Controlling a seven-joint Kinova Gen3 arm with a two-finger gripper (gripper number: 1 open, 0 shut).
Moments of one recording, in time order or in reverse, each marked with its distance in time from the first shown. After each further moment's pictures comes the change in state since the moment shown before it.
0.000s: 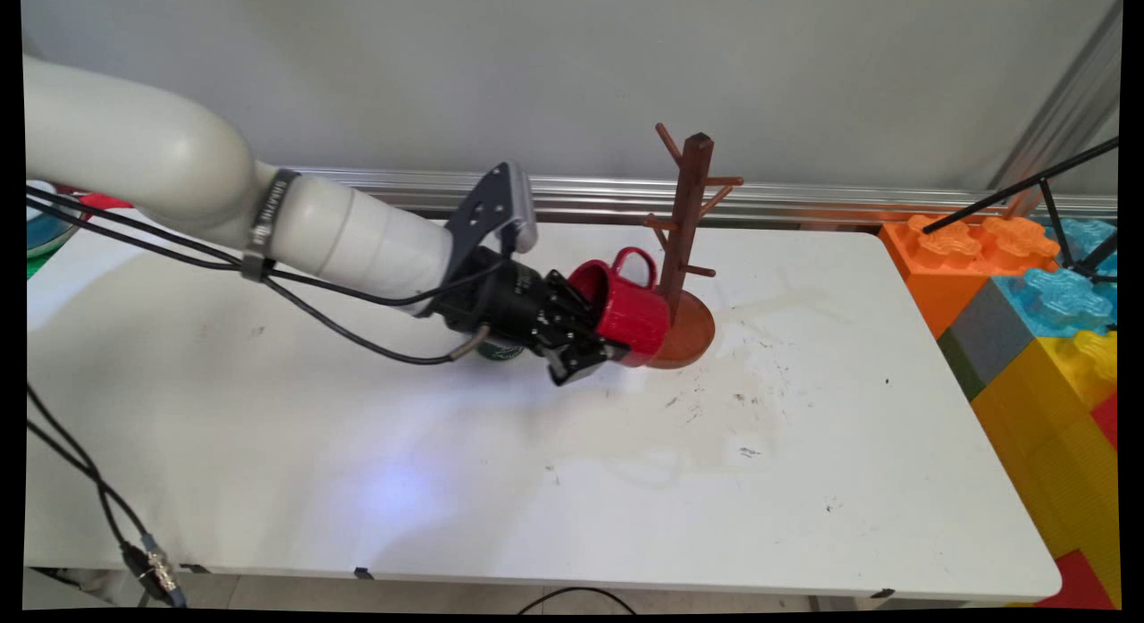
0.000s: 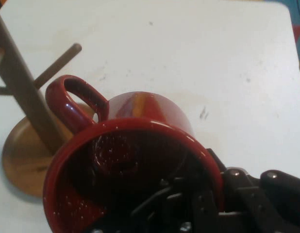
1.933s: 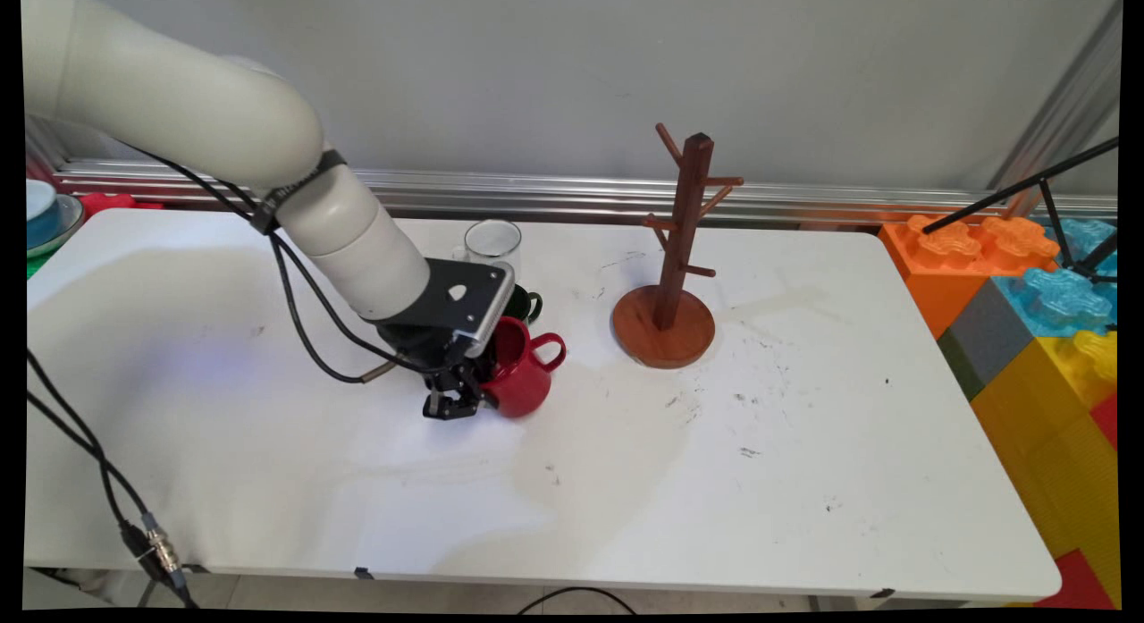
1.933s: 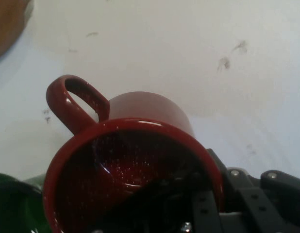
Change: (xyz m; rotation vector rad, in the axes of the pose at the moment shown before) arm -0.024 -0.029 0.009 -0.160 -0.565 0.485
